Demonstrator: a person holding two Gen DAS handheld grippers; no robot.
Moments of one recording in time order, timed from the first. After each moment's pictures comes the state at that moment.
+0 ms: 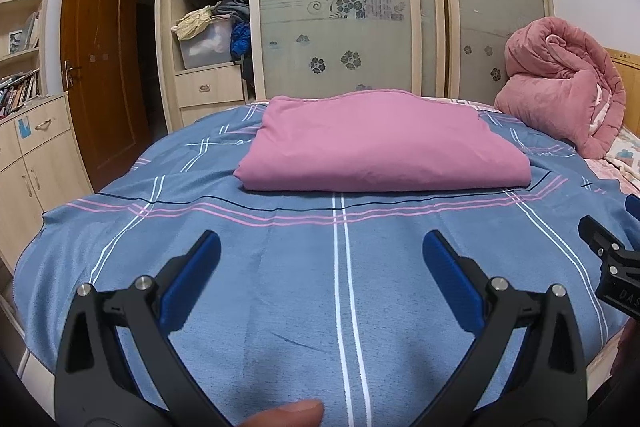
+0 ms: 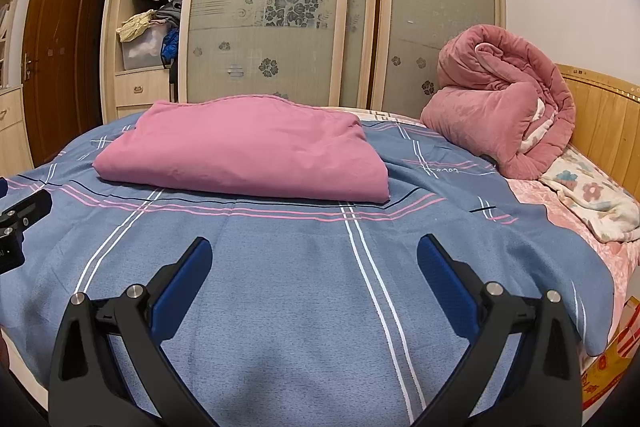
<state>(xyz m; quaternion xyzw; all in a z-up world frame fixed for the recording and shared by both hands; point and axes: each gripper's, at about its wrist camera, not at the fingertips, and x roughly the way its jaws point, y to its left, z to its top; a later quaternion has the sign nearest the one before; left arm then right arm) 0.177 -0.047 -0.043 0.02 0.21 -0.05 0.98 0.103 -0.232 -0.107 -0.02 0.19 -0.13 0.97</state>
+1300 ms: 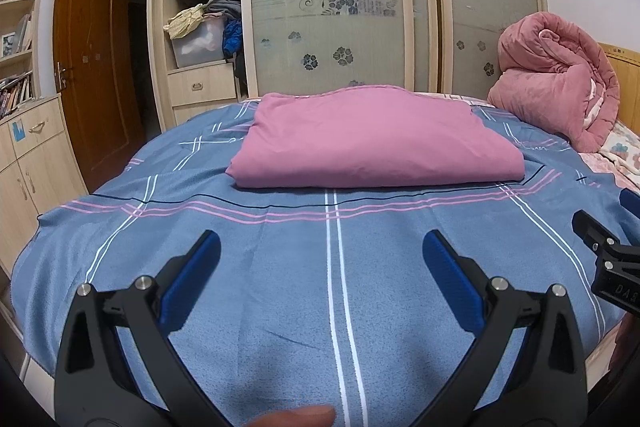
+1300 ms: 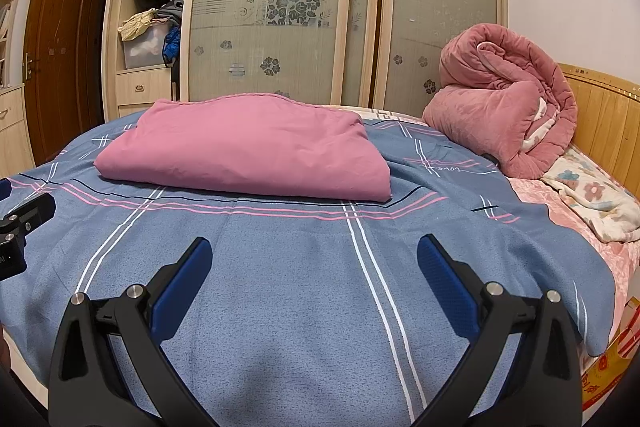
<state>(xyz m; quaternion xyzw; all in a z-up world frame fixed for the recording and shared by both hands) 0.176 -0.048 -0.044 0.03 0.21 -0.07 0.97 0.102 -0.230 -0.107 -0.02 0.19 -0.13 0.97</state>
